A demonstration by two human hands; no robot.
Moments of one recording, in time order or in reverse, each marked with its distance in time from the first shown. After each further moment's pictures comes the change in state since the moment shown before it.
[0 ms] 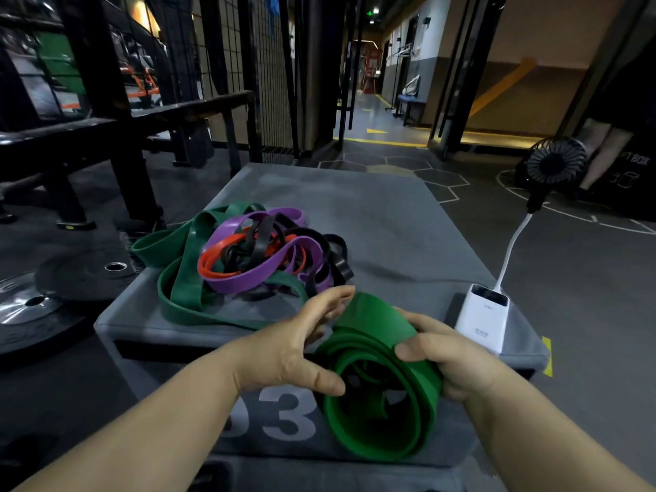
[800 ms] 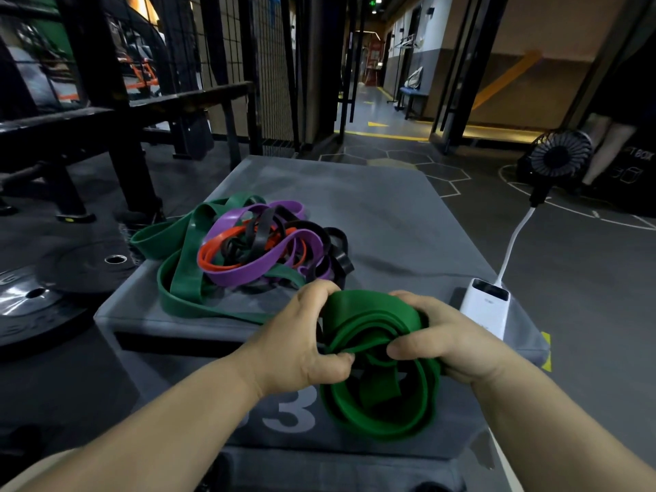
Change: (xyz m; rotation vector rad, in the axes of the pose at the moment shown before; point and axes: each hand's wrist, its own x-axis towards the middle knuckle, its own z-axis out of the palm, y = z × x) left_hand 0.000 0.009 0.019 0.391 0.379 0.017; right_hand -0.003 -0.017 0.003 -0.290 0.110 -0.038
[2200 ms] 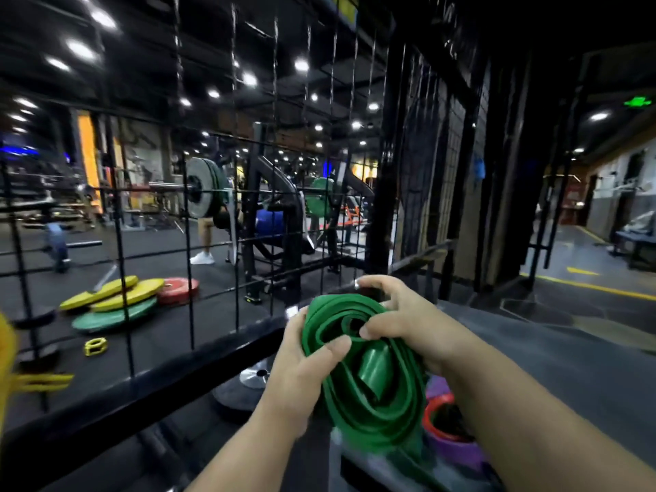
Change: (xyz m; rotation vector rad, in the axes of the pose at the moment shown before) left_hand -0.140 0.031 -0.224 -0.631 0.965 0.045; right_hand 0.140 -0.235 0.238 -0.188 -0.359 -0.323
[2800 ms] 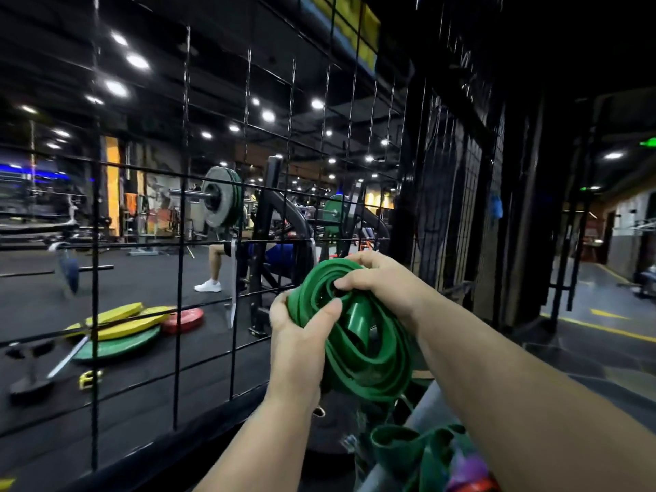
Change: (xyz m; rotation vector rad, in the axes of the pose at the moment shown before) left_hand 0.107 0.035 0.006 -0.087 0.364 0.096; right_hand 0.114 -0.073 -0.012 0.082 0.004 -0.113
